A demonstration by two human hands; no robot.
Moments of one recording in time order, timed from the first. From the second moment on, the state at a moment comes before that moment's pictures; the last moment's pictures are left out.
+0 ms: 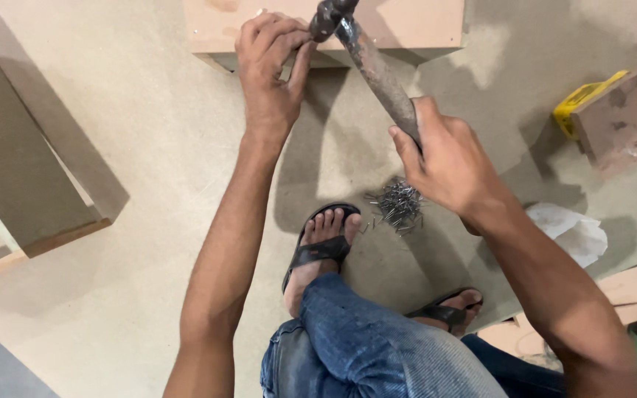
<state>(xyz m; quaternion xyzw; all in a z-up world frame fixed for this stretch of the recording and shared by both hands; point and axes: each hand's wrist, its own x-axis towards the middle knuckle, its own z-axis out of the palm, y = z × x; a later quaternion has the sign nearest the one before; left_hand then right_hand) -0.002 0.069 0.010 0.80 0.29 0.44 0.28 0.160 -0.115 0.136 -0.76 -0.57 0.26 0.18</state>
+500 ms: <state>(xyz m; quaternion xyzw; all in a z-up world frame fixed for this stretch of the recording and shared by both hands) -0.013 0.067 0.014 0.82 0.29 0.41 0.27 0.161 -0.126 0.139 -0.77 -0.53 0.23 0.26</state>
